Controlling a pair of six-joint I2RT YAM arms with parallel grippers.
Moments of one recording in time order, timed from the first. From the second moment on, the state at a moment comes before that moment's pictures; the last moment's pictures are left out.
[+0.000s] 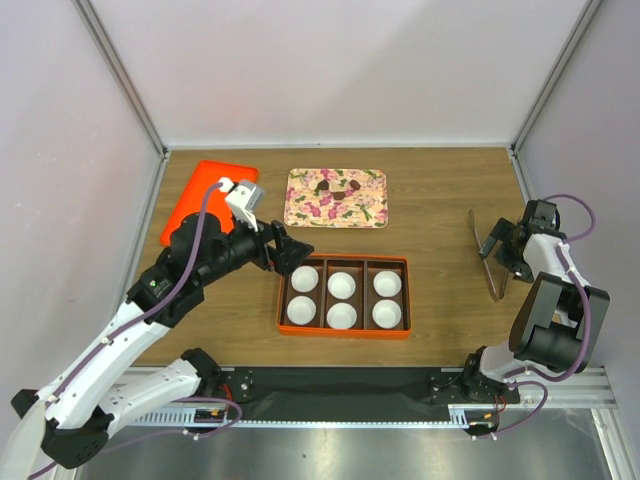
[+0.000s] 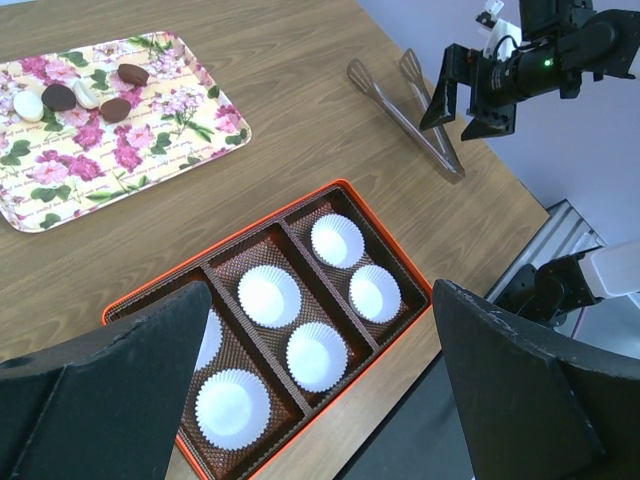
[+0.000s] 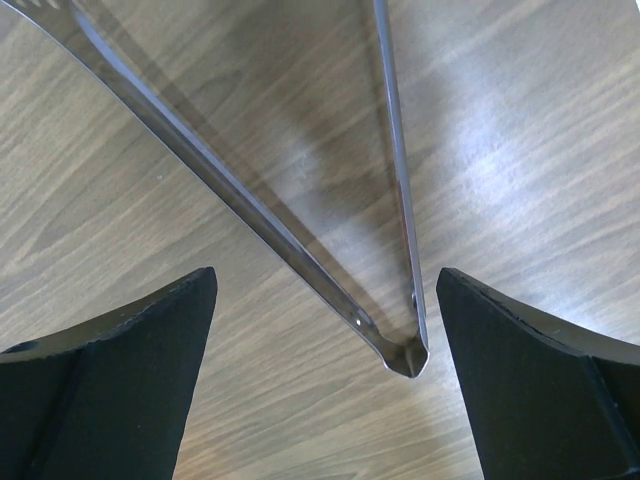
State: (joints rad) left arm -0.70 0.83 1.03 -0.43 0.14 -0.35; right arm -0.37 1.46 0.91 -0.53 0.02 0.24
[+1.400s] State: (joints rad) left arm -0.70 0.82 0.97 -0.34 0.12 -0.28; right arm -0.28 1.61 0.86 -0.29 0.03 0.06
